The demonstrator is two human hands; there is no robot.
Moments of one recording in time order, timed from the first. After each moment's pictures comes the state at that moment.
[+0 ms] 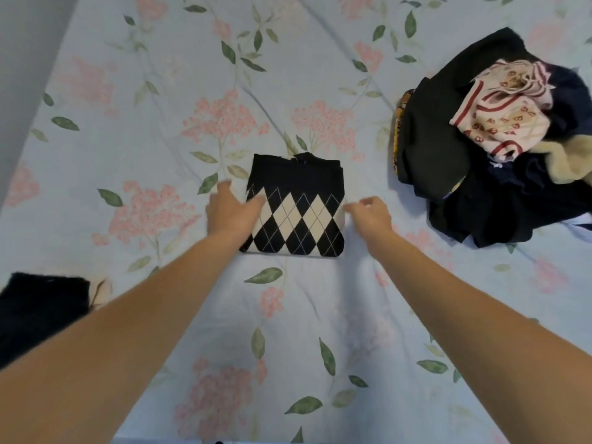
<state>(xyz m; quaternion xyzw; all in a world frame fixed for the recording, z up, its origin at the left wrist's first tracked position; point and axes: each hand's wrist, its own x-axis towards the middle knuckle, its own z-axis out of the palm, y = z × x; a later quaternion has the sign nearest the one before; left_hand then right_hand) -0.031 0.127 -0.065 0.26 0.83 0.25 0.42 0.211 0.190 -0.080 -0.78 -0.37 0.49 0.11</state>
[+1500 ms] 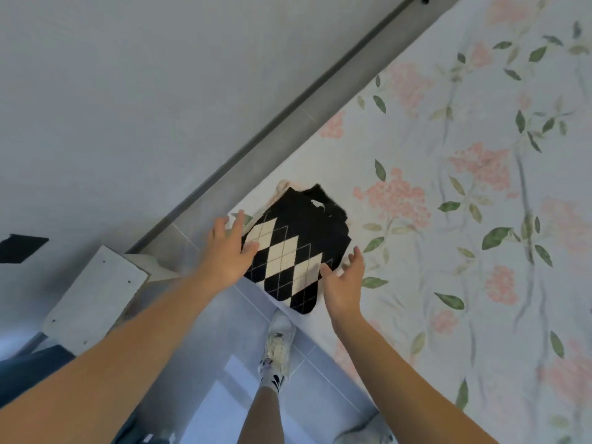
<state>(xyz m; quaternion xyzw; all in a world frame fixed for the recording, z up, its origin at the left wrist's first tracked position) -0.326 -0.302 -0.020 0.24 0.91 0.13 0.32 -0.142 -0.162 -0.029 -0.58 -0.55 0.60 0.07</state>
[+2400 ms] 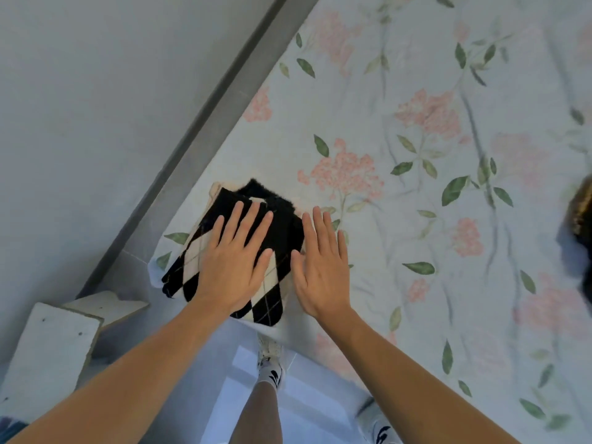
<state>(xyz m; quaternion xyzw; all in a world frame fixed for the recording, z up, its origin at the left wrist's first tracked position) -0.278 -0.211 -0.052 0.55 0.82 0.03 0.13 -0.116 -0.107 -0.068 -0.41 -0.88 0.23 -0.01</state>
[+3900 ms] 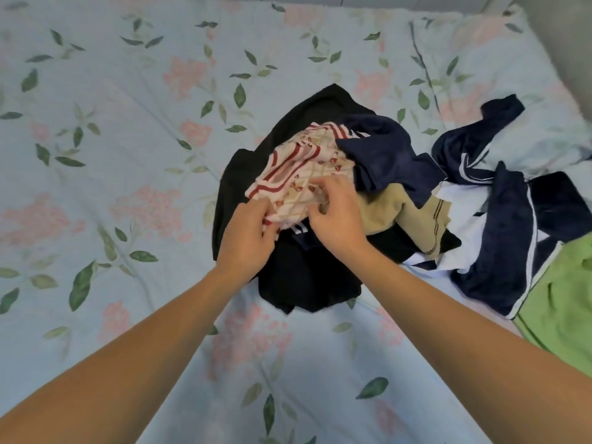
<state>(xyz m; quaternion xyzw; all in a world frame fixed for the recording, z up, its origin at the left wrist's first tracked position) 0.334 0.320 -0.018 0.67 0.64 0.28 0.24 0.520 0.361 -0.002 -0.62 -0.68 0.26 0.29</state>
